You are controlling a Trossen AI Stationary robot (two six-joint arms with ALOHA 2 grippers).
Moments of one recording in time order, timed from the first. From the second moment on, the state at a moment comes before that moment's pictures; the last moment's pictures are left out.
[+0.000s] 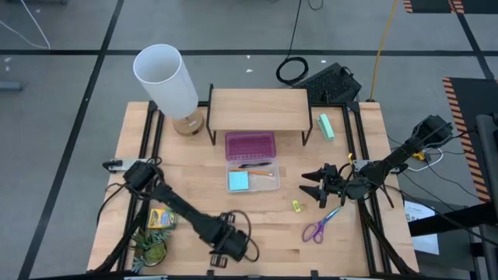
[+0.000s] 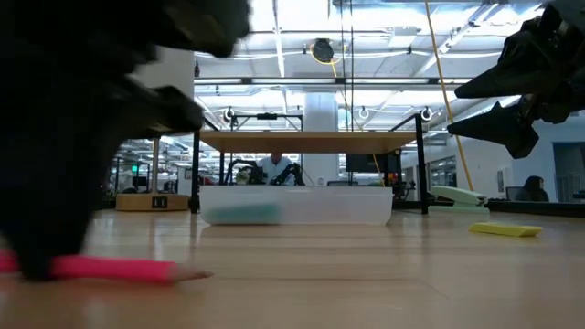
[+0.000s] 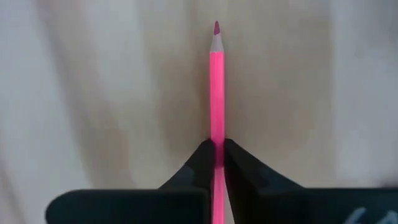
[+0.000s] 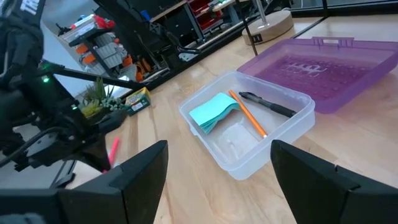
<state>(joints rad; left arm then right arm) -0.55 2.15 1.55 -0.80 -0.03 -0.39 0.61 1.01 0.04 0.70 0.78 0.70</state>
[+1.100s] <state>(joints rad) -0.08 2.00 1.63 -0.86 -0.06 -0.04 0.61 1.01 0.04 0.68 0.78 0.65</state>
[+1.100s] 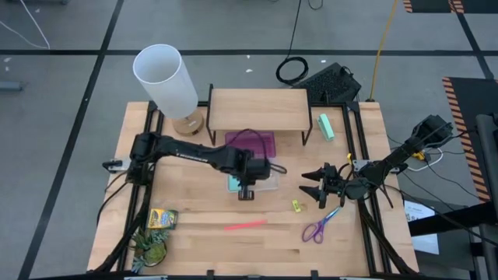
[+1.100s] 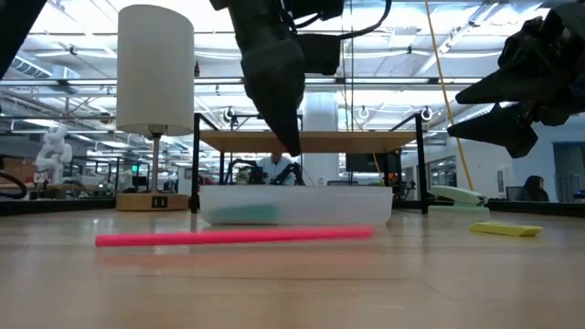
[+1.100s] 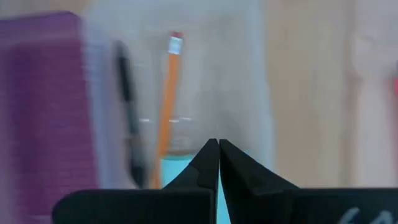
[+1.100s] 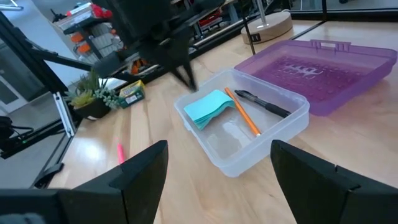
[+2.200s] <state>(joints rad) -0.43 2.01 1.62 -0.68 -0.21 -0.45 0.61 1.01 0.04 0.70 0.78 0.65</state>
